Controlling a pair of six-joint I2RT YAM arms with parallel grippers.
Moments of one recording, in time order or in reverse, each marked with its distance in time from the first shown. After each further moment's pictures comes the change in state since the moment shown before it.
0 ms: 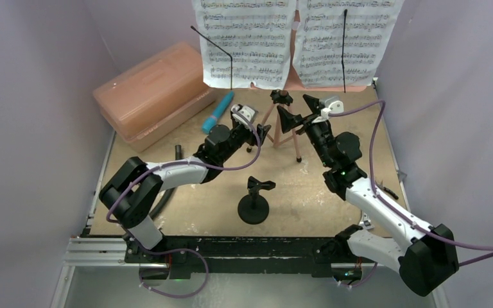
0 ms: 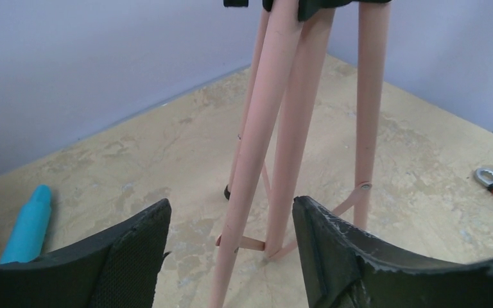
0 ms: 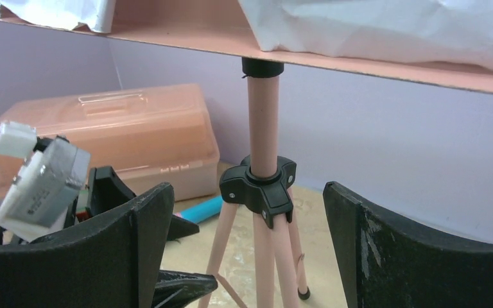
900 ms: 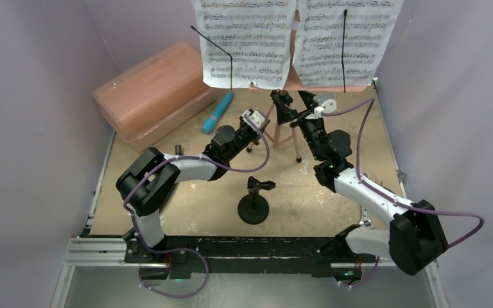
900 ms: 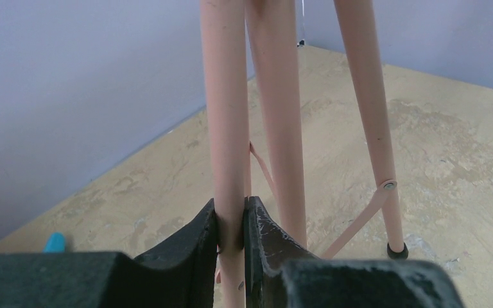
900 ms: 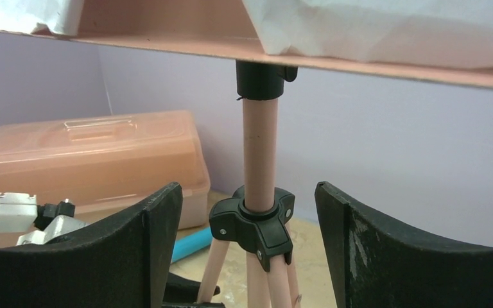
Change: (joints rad) left arm 0.002 0.172 0.049 0.182 0.055 0.182; right arm 0.000 0.165 0.002 0.272 0.014 -0.031
